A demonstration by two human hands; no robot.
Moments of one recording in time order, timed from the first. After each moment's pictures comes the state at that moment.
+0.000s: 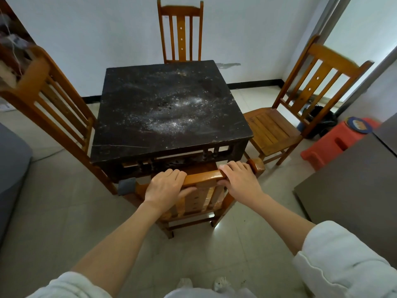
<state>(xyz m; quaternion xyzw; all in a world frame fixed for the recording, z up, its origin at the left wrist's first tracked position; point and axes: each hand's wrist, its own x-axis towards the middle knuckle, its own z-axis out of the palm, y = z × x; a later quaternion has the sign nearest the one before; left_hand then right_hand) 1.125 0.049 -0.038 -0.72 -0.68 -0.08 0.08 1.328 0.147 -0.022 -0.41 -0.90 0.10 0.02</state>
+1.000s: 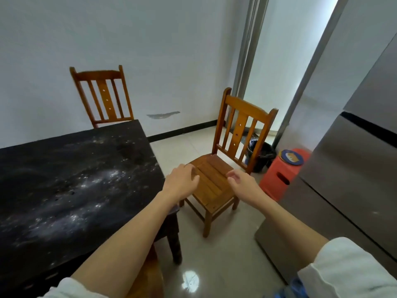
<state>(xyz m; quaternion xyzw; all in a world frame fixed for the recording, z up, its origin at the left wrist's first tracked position) 1.335 0.417 0.045 -0.67 -0.69 -0.19 -0.20 1.523 0.432 0.043 -0.61 -0.70 0.32 0.19</state>
